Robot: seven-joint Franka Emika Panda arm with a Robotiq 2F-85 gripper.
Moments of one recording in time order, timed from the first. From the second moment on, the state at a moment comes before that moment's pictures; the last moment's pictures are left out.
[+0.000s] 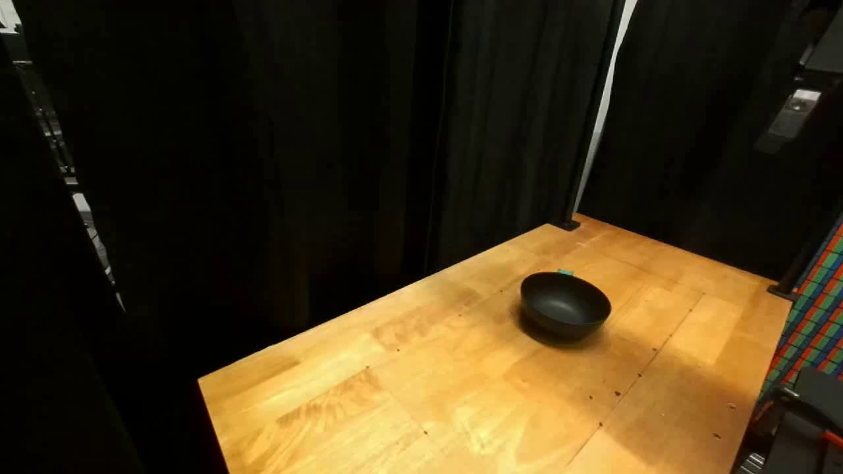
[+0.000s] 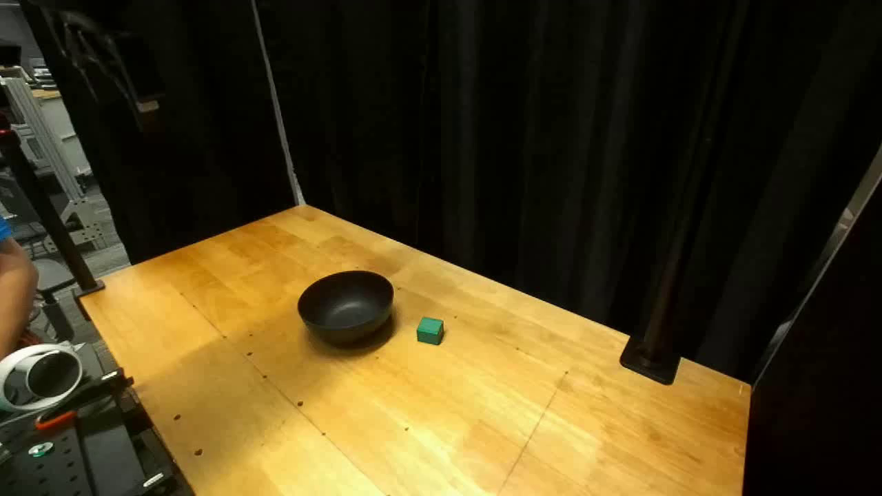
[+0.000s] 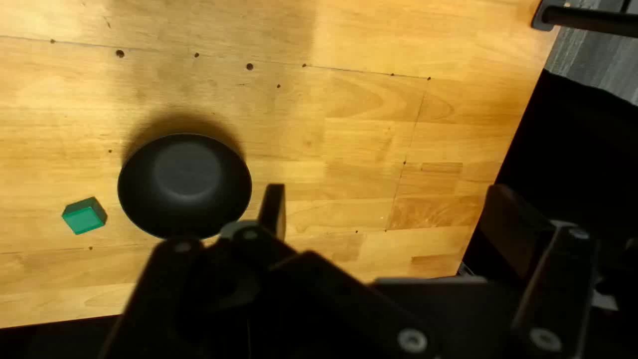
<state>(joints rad) 0.15 -0.72 -0.10 -2.52 0.22 1.88 -0.20</state>
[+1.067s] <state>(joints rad) 0.02 -0.32 -0.01 -2.50 0.18 2.41 0.07</state>
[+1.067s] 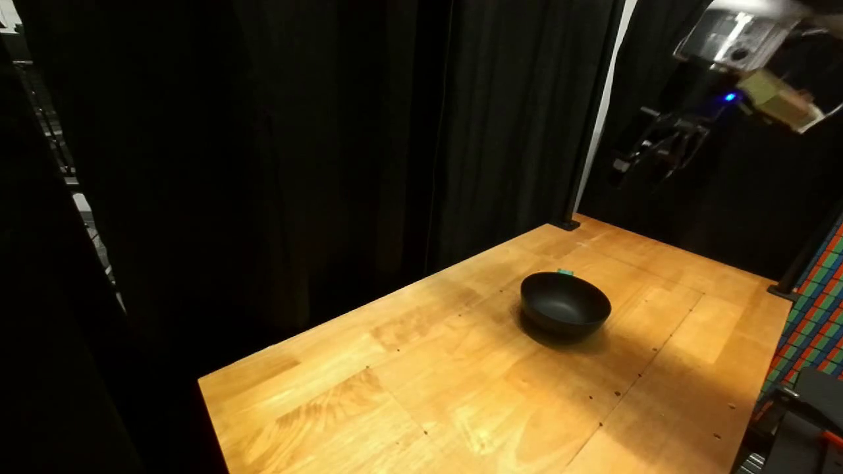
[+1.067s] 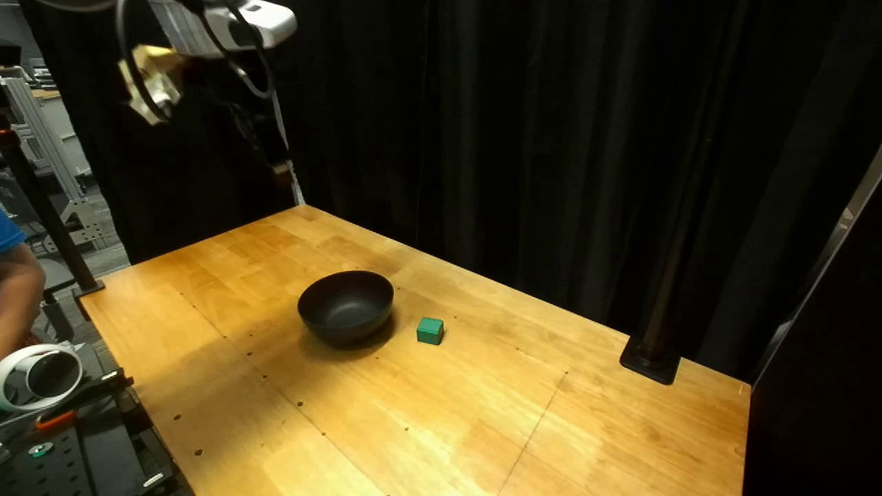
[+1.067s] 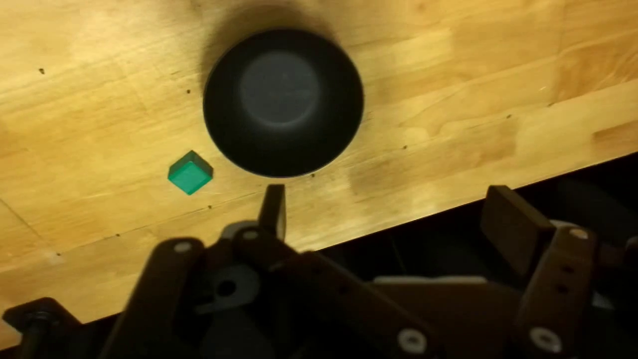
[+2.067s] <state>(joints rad) -0.06 0.46 -0.13 -1.99 -0.03 2.52 0.65</state>
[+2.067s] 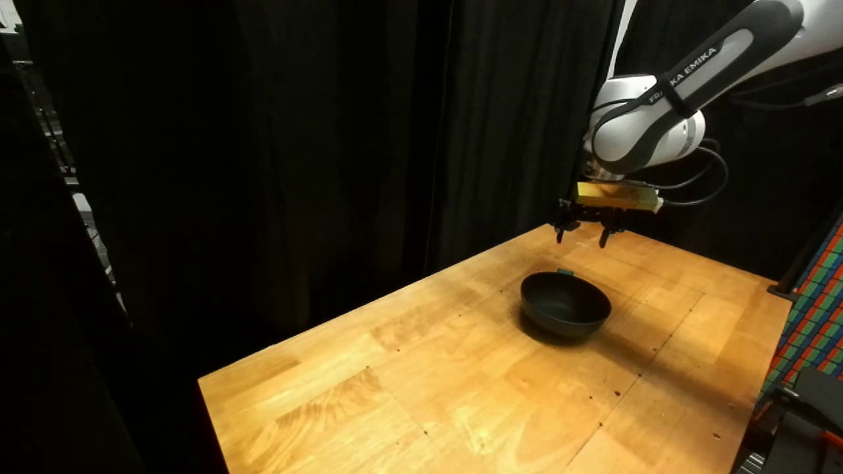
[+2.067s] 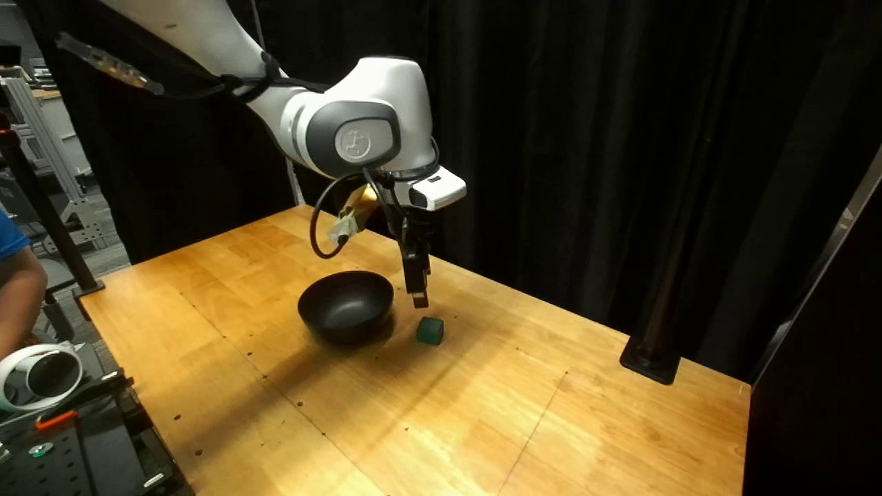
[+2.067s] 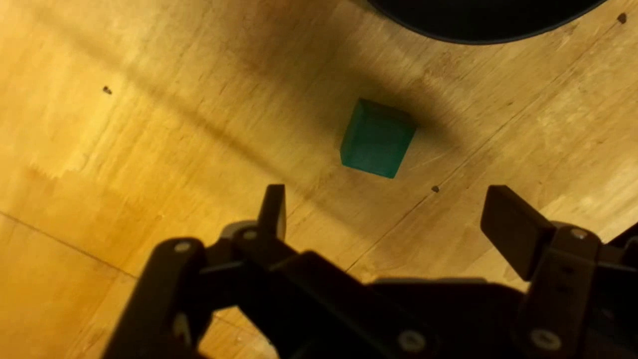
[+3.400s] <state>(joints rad) -0.05 0.62 -0.13 -1.95 0.16 2.66 0.65</state>
